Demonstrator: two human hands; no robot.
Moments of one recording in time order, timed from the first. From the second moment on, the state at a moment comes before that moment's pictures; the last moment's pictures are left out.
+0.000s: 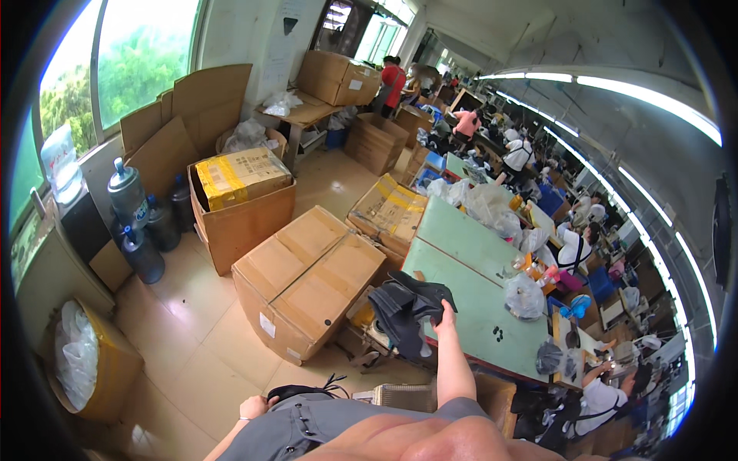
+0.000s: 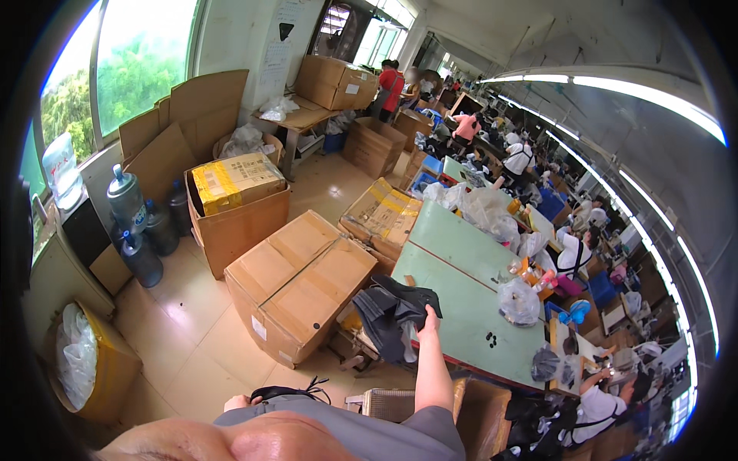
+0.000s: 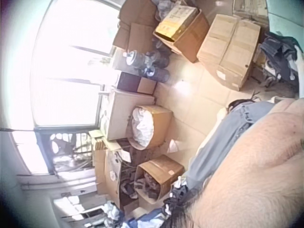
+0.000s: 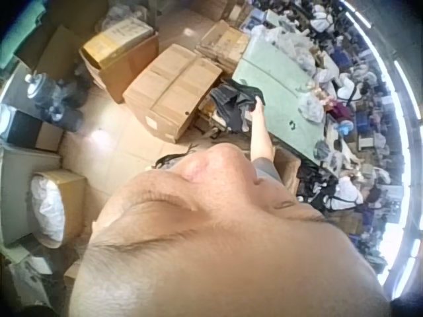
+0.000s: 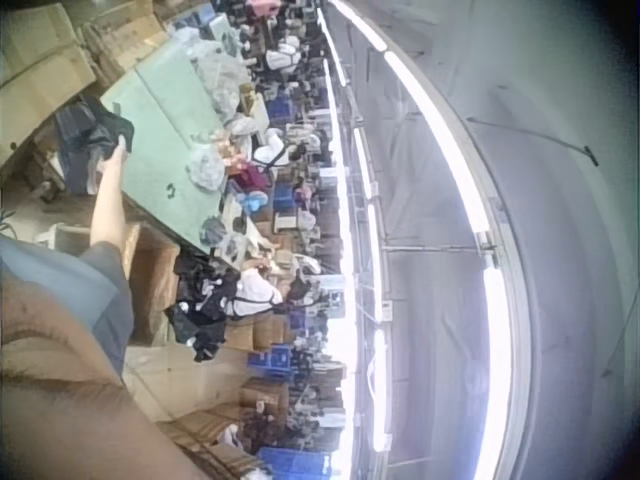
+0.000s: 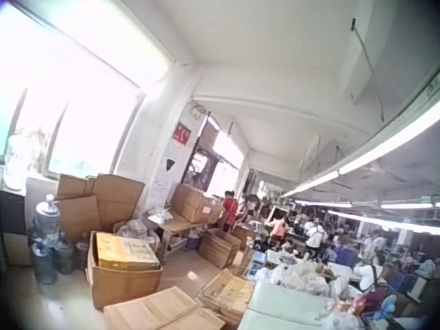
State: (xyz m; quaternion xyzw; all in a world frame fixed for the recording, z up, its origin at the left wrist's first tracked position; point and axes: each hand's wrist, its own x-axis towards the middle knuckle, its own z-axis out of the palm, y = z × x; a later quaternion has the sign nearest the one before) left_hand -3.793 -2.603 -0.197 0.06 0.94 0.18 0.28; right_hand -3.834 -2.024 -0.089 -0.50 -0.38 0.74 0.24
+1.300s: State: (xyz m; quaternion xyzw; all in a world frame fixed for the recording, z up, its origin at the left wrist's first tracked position) left_hand -3.803 -2.609 -0.197 0.03 0.96 0.19 0.22; right_hand -3.898 -2.079 0.065 -0.17 -0.93 0.12 0.30
